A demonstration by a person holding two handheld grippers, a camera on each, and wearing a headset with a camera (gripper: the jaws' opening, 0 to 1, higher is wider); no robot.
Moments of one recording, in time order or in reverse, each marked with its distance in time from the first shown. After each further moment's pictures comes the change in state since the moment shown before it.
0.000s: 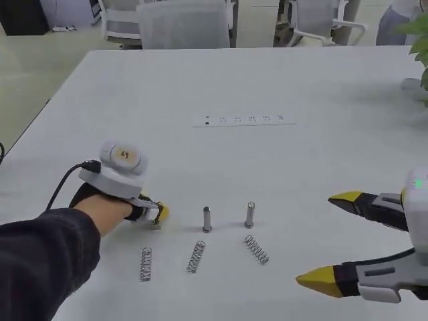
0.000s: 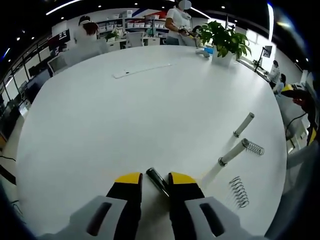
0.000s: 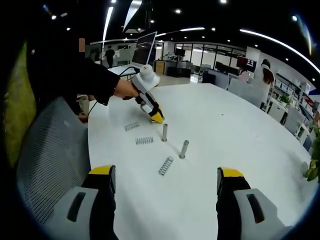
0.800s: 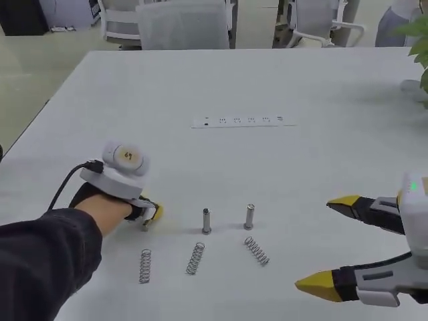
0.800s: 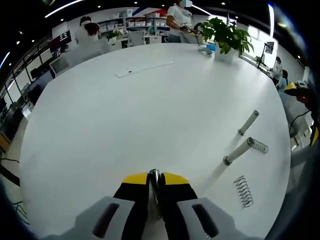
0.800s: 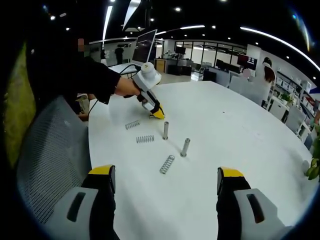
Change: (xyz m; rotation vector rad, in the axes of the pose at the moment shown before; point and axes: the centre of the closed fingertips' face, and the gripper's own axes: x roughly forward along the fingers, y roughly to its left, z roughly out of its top) left arm 0.000 0.005 -0.002 0.017 0.016 0.038; right arm 0.003 0.001 -0.003 0.010 0.016 0.009
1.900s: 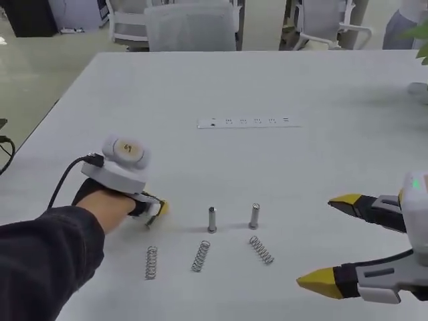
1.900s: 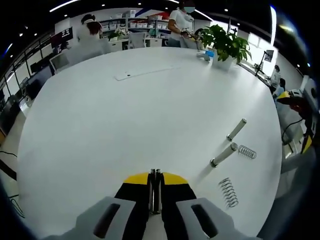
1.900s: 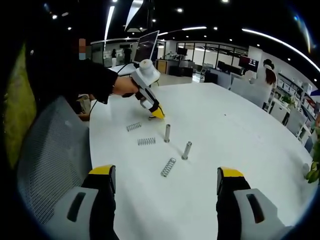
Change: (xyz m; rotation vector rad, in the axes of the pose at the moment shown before) left arm -0.021 -0.010 0.003 -0.054 -0.027 -0.045; right arm 0.001 0.004 0.006 -0.016 -0.009 0.007
